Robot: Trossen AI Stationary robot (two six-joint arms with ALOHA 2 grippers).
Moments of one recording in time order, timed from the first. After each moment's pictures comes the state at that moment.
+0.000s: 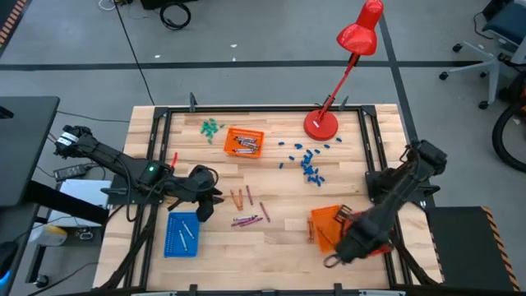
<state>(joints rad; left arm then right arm) -0.39 1.03 0.75 -0.44 -0.31 -0.77 0.80 1.66 1.38 -1.54 -0.19 -0.13</state>
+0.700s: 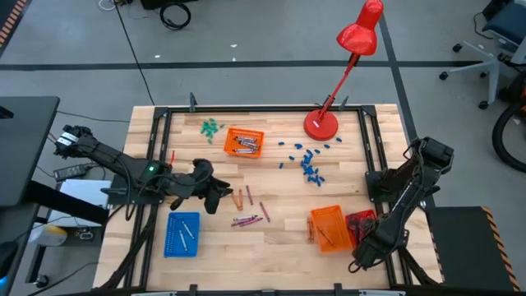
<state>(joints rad) -0.39 1.03 0.75 -0.24 -0.46 -0.91 0.97 1.60 1.01 -1.28 -0.22 -0.26</state>
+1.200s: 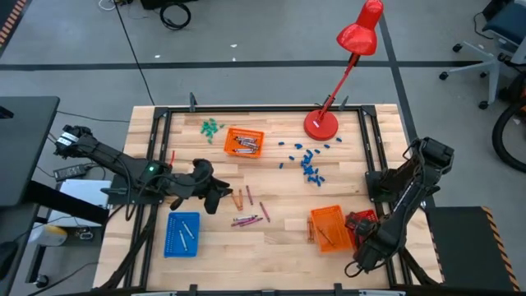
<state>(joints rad) -0.39 1.03 0.75 -0.25 -0.46 -0.91 0.98 1.60 1.06 -1.27 -0.14 -0.07</state>
